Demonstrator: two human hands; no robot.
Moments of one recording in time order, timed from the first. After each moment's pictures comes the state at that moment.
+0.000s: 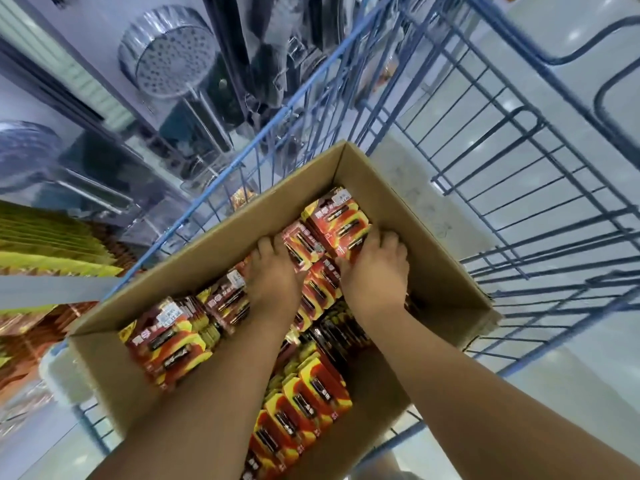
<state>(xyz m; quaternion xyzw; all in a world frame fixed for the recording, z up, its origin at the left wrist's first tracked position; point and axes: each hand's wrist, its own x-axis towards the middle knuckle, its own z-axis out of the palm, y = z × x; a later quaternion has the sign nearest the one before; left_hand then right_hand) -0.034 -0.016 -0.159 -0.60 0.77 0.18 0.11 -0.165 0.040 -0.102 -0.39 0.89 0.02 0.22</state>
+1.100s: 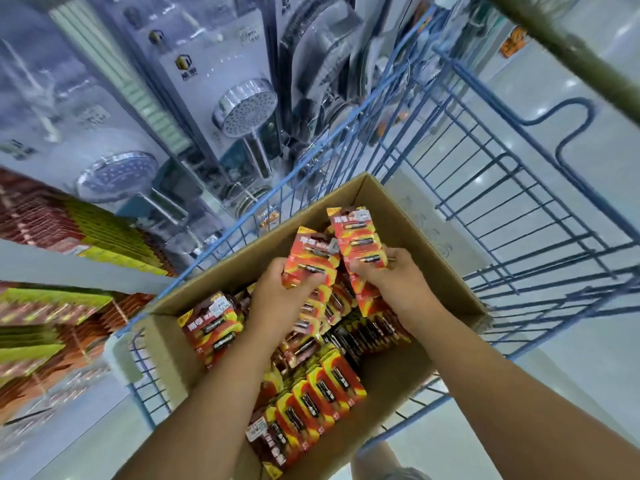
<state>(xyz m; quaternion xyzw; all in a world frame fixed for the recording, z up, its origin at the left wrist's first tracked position) 0.010 -0.004 -0.043 -0.64 0.51 0.56 -0.13 -0.176 0.051 -0.032 -0.16 0.77 -0.33 0.52</state>
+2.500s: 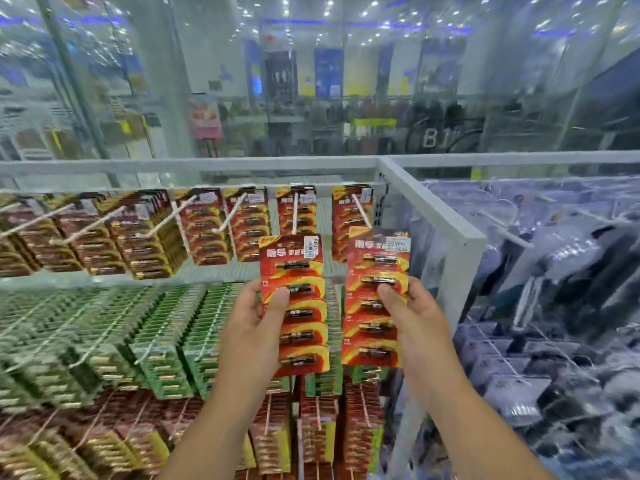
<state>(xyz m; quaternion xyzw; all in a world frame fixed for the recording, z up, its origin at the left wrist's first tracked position) 0.383 0.013 0.380 -0.55 0.36 0.34 -0.67 0.200 -0.059 0.378 -0.45 0.39 -0.53 0.60</state>
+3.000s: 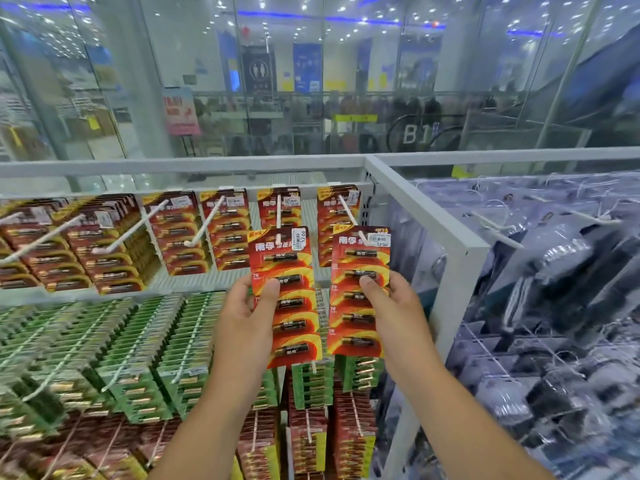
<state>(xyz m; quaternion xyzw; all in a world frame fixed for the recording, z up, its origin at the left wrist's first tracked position) 0.389 -0.029 0.384 -0.55 0.36 0.34 -0.67 0.221 -0.100 0.374 -0.46 0.43 -0.53 0.57</state>
